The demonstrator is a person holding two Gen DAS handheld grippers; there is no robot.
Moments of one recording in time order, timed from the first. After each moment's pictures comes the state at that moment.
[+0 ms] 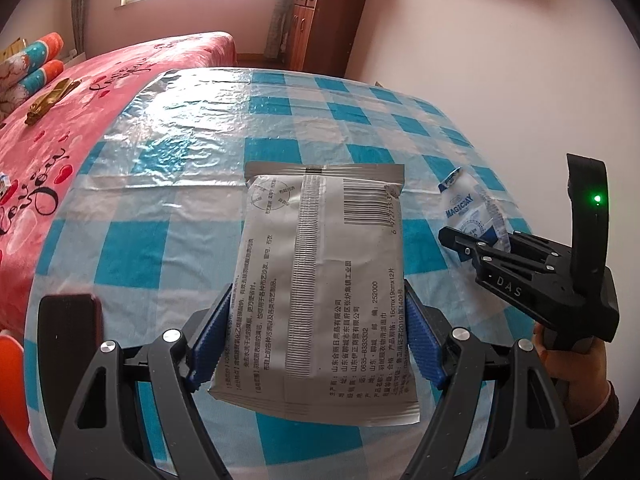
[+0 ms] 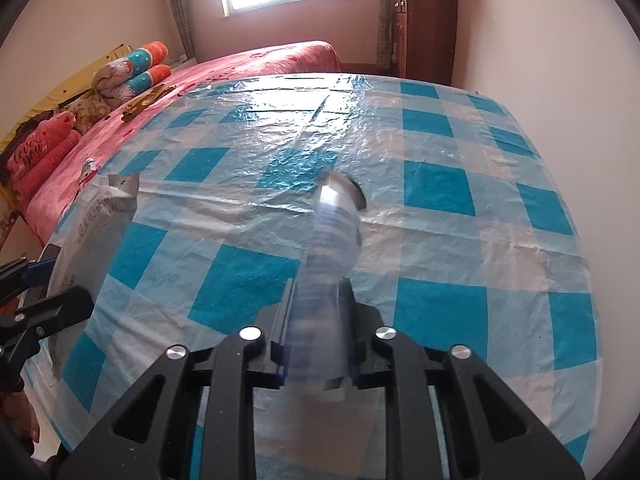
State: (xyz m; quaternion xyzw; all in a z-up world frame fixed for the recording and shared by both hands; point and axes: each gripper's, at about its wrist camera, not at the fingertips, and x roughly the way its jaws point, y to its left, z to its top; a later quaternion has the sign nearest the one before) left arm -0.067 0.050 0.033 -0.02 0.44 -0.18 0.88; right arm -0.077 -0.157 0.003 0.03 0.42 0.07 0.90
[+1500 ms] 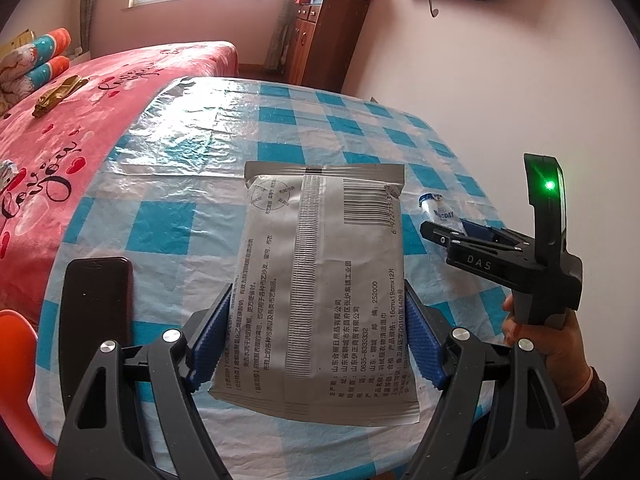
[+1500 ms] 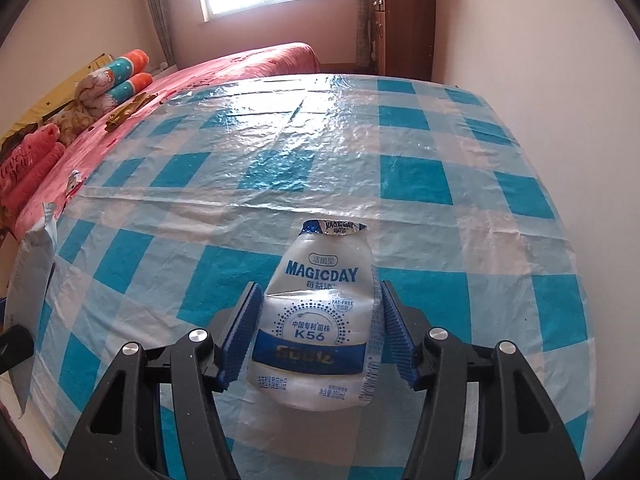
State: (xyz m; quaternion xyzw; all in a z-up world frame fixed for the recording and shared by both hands) left arm -0.105 0.078 0.051 -0.04 0.42 -0.19 0.89; right arm -0.086 -0.163 0.010 0.04 0.42 0.03 0.91
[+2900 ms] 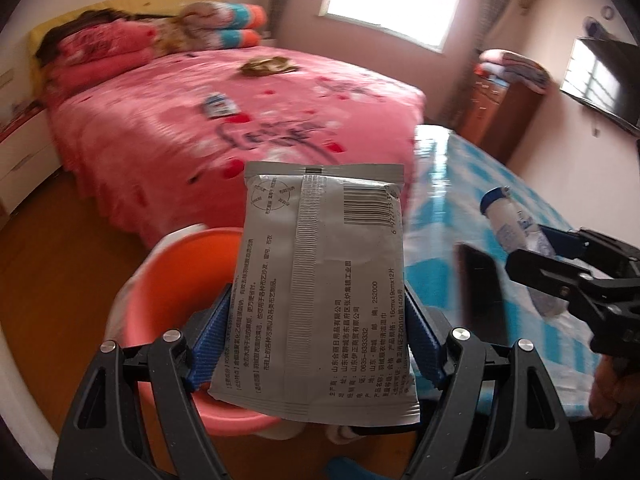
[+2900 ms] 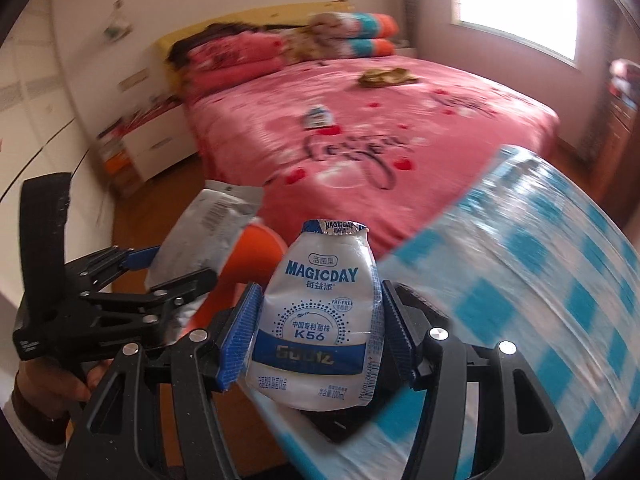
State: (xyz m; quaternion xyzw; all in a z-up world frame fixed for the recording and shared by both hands) left arm -0.193 0.362 0.042 -0.15 0.38 0.10 0.91; right arm -0.130 0.204 0.089 -0.13 0.38 0.40 0.82
